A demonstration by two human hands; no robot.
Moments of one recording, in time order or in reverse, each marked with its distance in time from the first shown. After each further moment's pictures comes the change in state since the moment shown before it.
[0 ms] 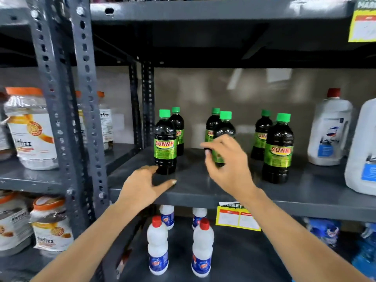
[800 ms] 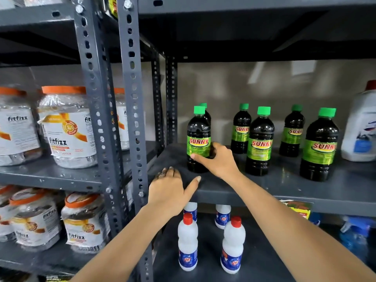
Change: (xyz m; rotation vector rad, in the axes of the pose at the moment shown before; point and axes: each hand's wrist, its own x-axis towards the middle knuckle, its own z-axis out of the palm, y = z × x) left_hand -0.004 -0.034 -0.013 0.594 -0.102 0.023; right_hand 0.015 -0.012 0.125 0.219 -0.392 0.764
